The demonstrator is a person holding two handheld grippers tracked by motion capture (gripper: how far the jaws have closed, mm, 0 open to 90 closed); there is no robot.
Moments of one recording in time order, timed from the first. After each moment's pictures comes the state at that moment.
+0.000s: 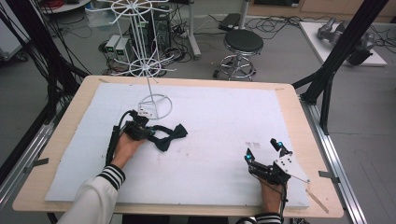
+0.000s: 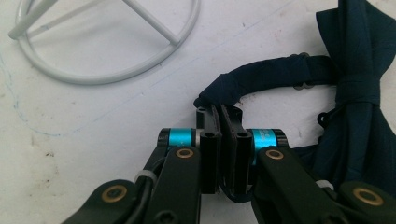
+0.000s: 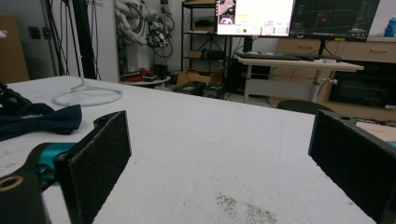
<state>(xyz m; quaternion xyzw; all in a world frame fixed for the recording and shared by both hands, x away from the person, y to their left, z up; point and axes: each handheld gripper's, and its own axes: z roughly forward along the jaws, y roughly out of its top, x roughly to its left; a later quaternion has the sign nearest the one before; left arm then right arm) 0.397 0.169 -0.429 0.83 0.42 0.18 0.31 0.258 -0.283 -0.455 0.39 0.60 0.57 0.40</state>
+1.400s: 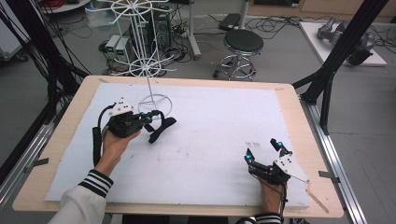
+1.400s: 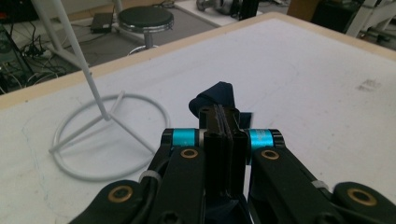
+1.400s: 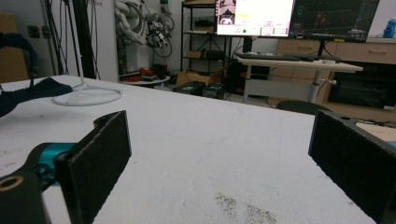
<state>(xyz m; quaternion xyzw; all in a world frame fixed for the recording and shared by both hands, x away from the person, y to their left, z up) 0.361 0.189 -0.368 0.75 0.35 0.22 0.52 0.258 -0.282 -0.455 0.39 0.60 0.57 0.40</state>
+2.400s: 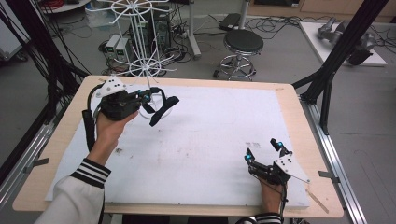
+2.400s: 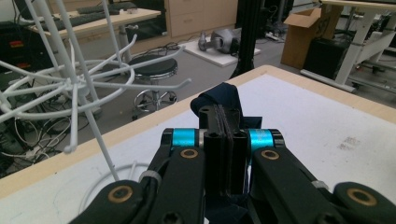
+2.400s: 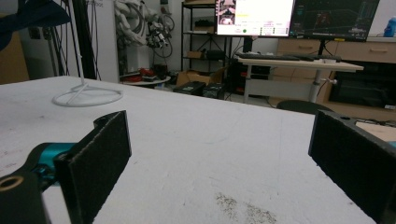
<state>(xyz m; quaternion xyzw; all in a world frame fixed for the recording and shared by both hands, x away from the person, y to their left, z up) 0.359 0.182 -0.291 0.72 0.32 0.26 0.56 0.258 -0.283 -0.455 0.39 0.60 0.57 0.40</state>
